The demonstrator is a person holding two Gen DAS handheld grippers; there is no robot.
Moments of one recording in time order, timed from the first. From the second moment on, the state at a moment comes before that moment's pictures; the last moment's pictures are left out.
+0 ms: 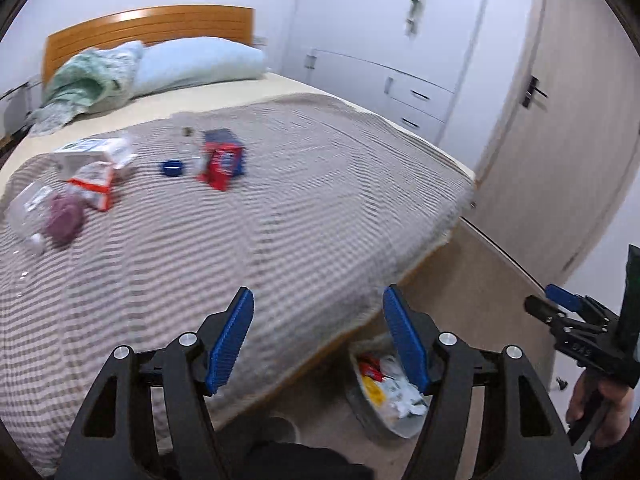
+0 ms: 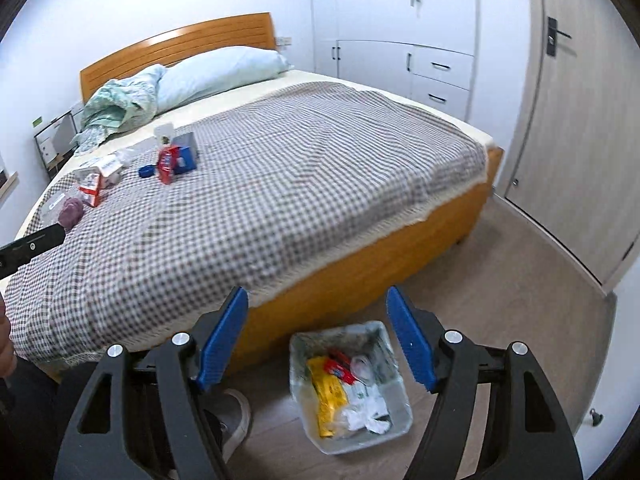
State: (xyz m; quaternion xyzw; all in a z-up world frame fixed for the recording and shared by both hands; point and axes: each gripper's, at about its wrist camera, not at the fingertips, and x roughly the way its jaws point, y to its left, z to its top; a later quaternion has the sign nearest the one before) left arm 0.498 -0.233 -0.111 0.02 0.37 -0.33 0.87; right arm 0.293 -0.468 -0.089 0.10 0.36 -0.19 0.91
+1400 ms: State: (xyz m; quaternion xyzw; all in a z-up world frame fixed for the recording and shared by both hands) left arm 0.734 -0.010 -0.202 -0.16 0.40 -0.07 0.90; right arm 0.788 -0.168 -0.147 -0.02 0.42 0.15 0.90
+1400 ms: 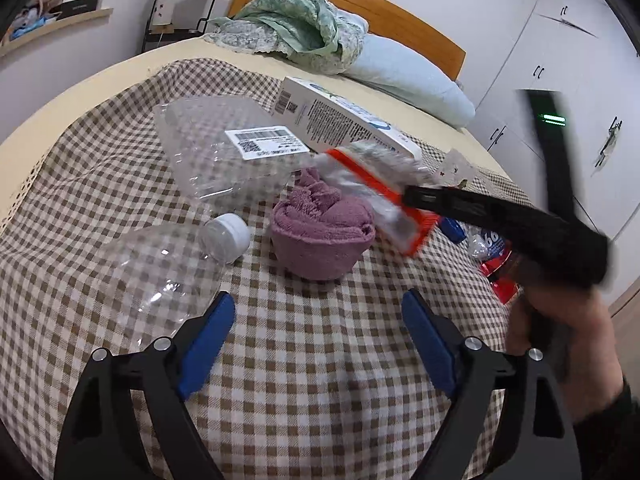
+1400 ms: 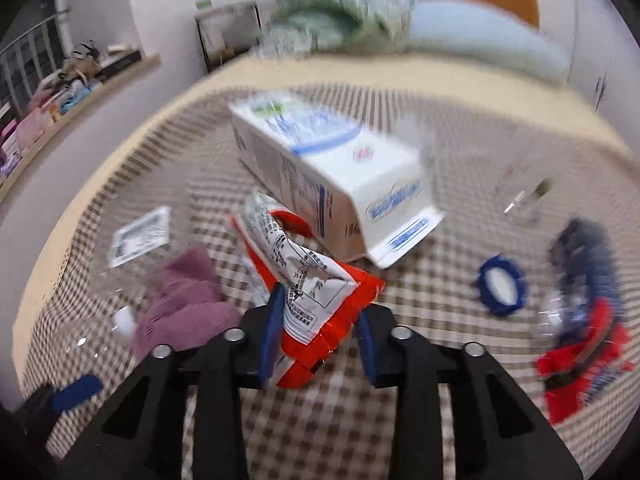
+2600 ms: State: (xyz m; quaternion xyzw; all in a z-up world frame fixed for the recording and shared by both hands) left arm 0.831 -0.341 -0.218 0.09 0.42 -0.26 0.86; right arm 0.592 -0.406 -0.144 0.17 0.26 -0.14 0.94
